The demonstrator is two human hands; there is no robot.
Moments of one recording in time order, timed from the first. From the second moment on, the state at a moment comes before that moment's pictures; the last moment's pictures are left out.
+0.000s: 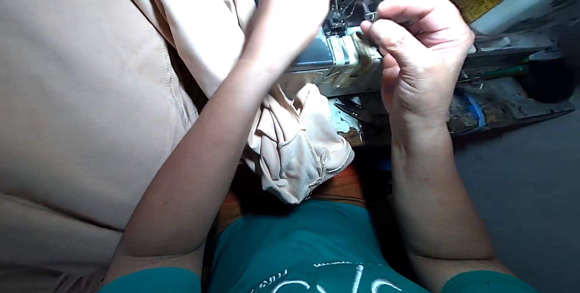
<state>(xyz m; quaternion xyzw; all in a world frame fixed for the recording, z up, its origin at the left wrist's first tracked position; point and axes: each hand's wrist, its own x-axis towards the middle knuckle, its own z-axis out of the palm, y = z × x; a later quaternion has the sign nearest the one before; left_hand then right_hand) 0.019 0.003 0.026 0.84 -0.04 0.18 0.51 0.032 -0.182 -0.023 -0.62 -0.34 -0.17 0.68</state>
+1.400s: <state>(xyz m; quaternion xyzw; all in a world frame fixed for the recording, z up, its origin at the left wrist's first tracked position) 0.010 0.011 0.029 0.76 -0.09 0.05 0.65 0.031 -0.167 -0.020 -0.64 -0.27 -0.19 0.69</state>
